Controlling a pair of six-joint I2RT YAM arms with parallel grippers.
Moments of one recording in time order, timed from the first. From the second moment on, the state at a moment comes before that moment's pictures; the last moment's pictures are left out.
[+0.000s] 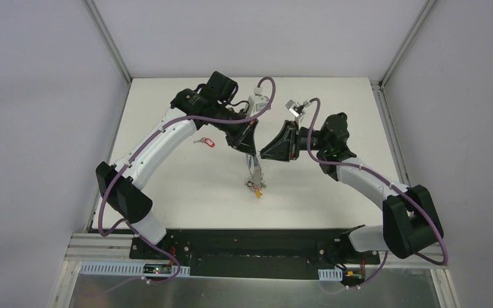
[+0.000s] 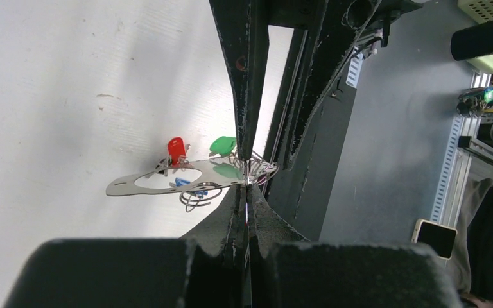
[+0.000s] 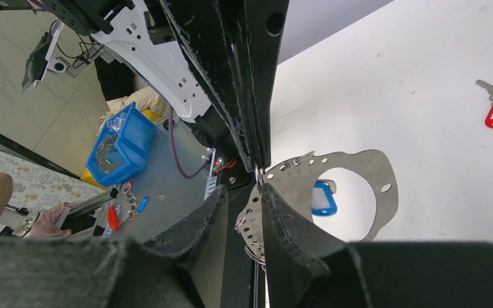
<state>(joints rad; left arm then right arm) -0.63 1.63 1.74 -1.04 0.76 0.18 0.45 1.36 0.76 0.73 -1.19 0.71</state>
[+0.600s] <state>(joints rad) -0.63 1.63 1.72 -1.03 0.77 0.18 0.47 1.37 0.79 0.60 -1.17 0.60</state>
